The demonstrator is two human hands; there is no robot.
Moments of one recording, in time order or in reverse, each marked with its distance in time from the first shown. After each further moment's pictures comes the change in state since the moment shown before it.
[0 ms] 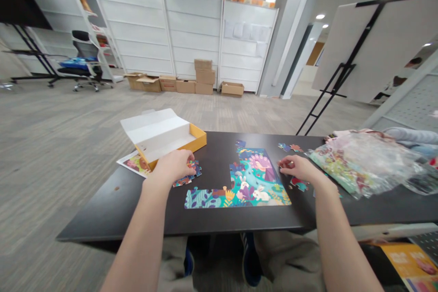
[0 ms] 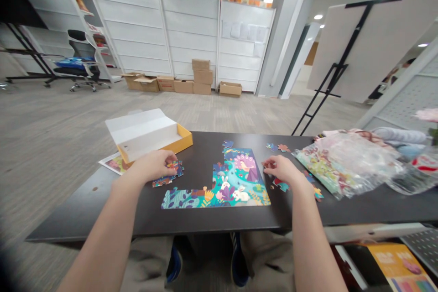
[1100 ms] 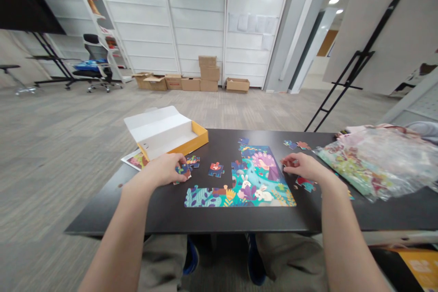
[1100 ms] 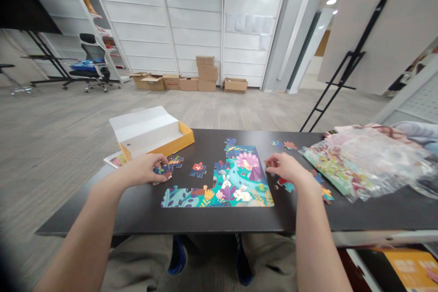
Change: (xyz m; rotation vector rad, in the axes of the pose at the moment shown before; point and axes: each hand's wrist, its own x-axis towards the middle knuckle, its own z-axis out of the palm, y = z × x) left_hand -0.013 -0.032 0.002 -0.071 -0.021 0.043; right_hand 0.003 -0.006 -0.003 0.027 -0.059 -0.013
